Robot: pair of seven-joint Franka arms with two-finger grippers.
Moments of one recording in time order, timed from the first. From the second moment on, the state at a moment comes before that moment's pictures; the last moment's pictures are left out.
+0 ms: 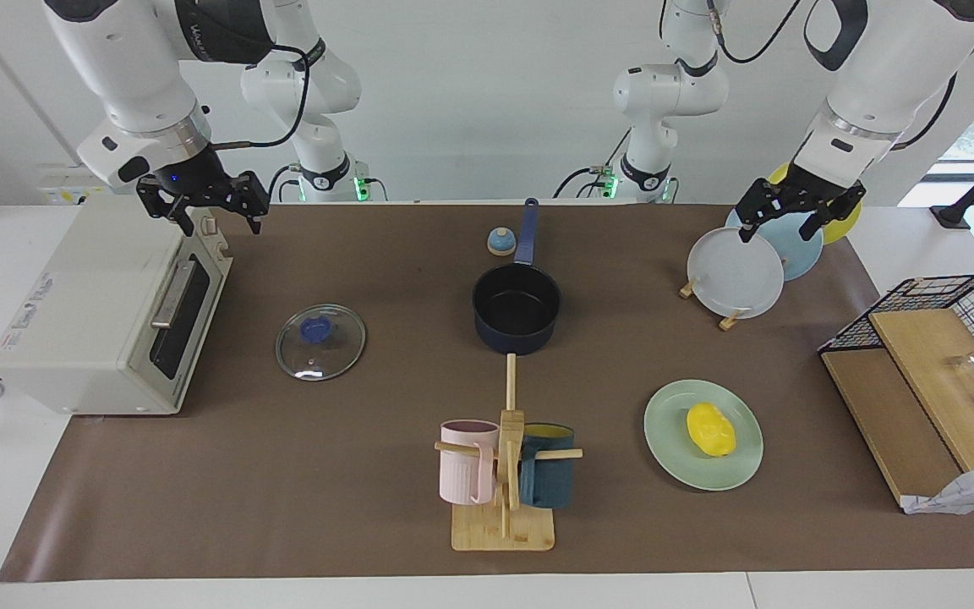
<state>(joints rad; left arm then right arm) -0.07 0.00 -0.04 -1.58 -0.02 1.57 -0.07 -0.01 -0.04 0.03 -1.65 -0.04 1.54 -0.02</state>
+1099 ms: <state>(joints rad) -0.07 0.00 -0.04 -1.60 -0.03 1.67 -0.07 -0.01 -0.04 0.04 -1.65 -0.04 1.54 -0.02</state>
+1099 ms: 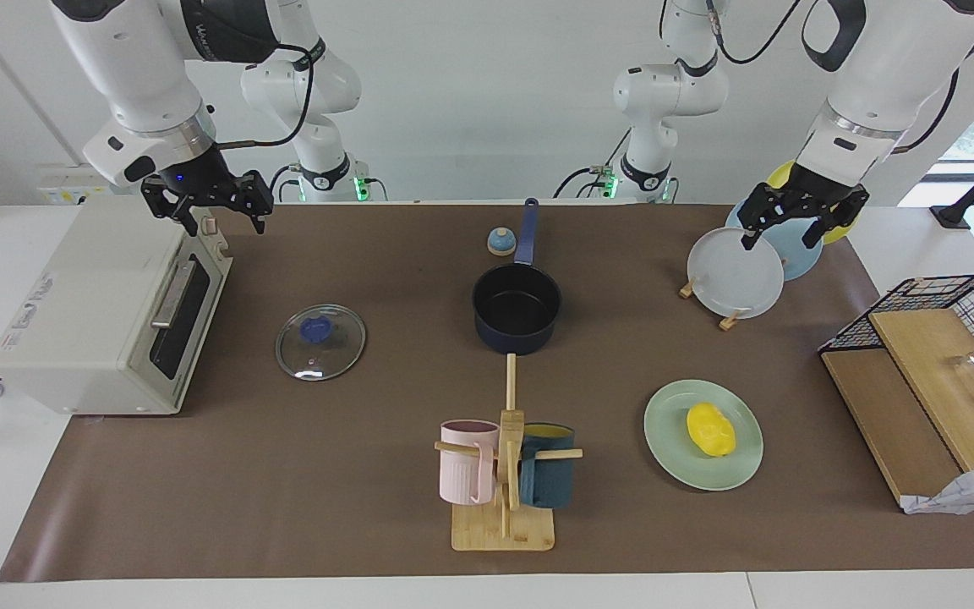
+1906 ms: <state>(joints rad) -0.07 0.44 -0.04 -1.46 -0.03 1.98 -0.11 0.03 -0.03 0.06 -1.87 0.01 1.84 -0.02</state>
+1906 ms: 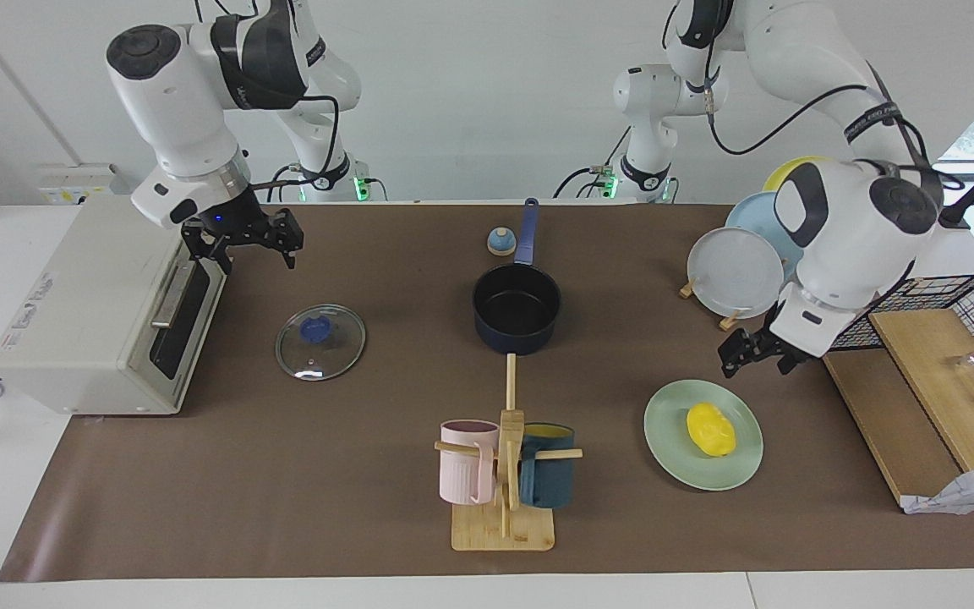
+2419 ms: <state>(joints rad) -0.10 0.64 -0.04 -1.34 -0.01 2.06 -0.17 0.08 0.04 0.06 -2.13 0.02 2.18 -0.03</state>
